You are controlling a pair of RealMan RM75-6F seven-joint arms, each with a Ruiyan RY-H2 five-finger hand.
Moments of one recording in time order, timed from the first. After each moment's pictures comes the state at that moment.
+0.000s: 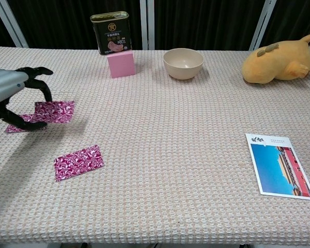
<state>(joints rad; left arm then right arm) -0.49 -1.51 -0.10 -1.56 1.15 1.16 0.51 0.15 -1.41 0.21 -1.25 -1.49 1.66 0.22</state>
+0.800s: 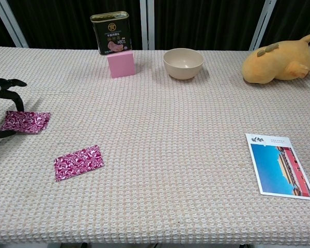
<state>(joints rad) -0.48 -1.47 -0.05 -1.36 1.20 1.05 0.31 0.15 -1.41 0.21 -1.26 -1.50 1.66 0.20</state>
